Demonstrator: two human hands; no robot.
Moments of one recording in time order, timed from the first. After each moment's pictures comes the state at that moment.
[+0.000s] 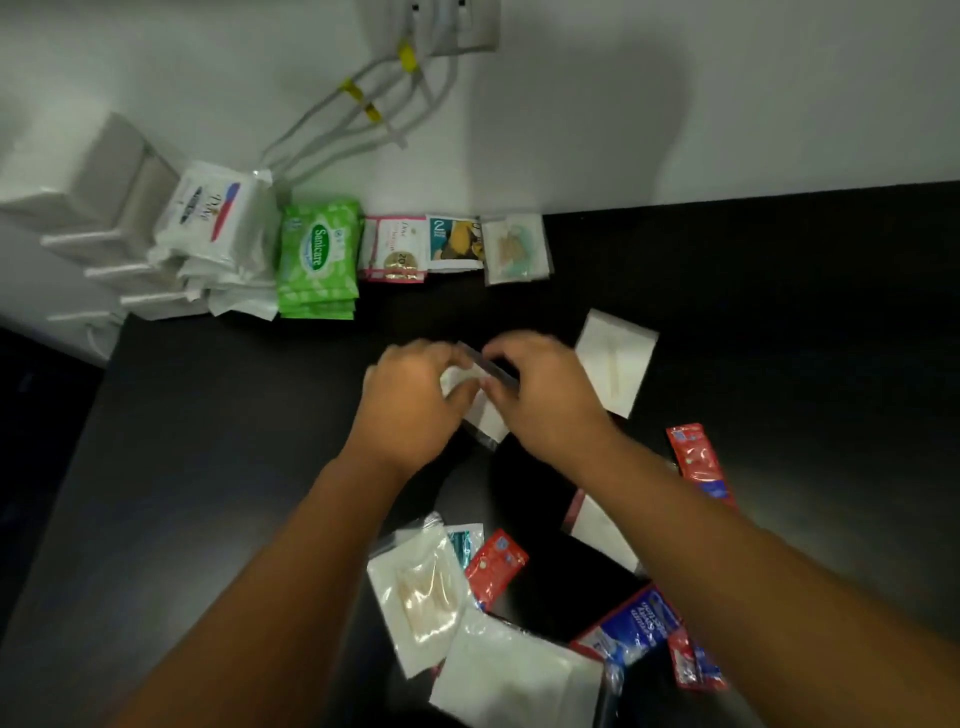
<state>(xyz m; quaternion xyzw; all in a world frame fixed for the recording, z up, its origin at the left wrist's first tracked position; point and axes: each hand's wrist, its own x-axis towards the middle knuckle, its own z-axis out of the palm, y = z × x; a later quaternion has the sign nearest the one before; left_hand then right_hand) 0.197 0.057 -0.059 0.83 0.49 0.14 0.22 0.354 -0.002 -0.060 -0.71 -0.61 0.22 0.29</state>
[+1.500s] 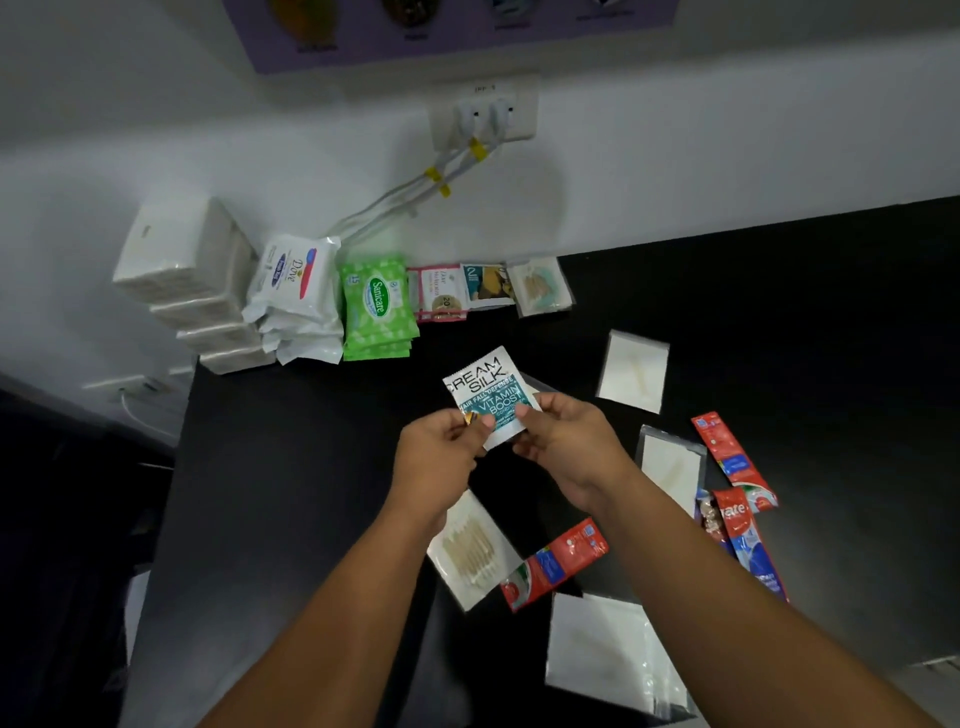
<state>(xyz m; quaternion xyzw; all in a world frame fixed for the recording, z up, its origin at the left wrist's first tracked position) 0.125 0.034 -0.033 0.53 0.54 0.24 0.61 0.264 -0.026 -0.030 -0.60 -0.14 0.55 0.57</state>
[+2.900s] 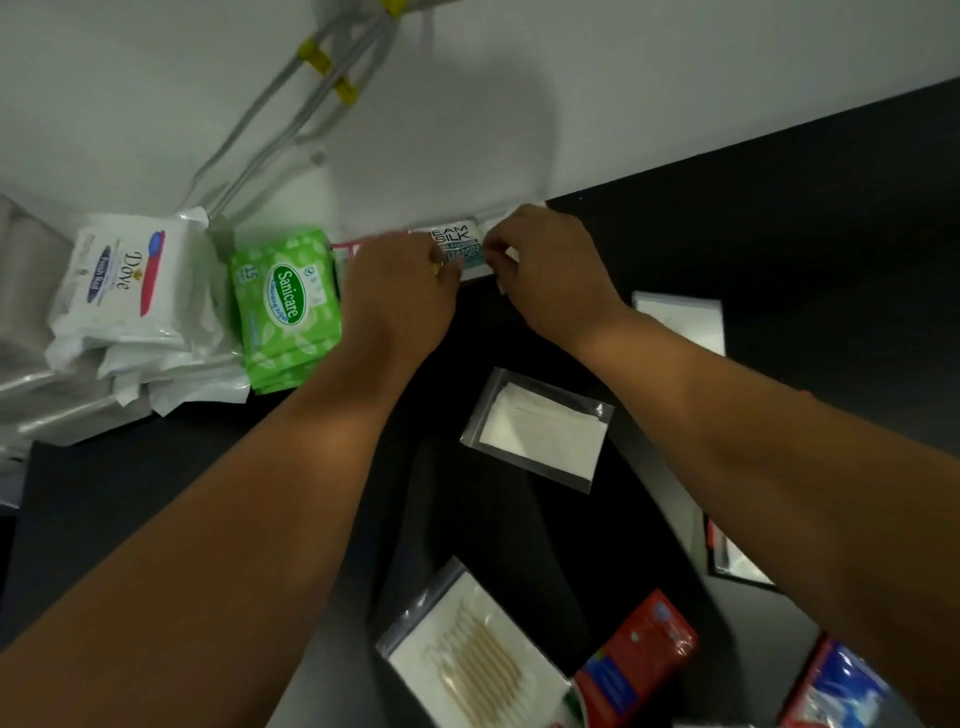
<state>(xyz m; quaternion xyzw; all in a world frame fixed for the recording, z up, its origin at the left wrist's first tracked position) 0.227 0.221 -0.078 0.89 0.41 0.18 0.06 0.363 0.131 -0.076 -0.77 -0.57 0.02 0.29</state>
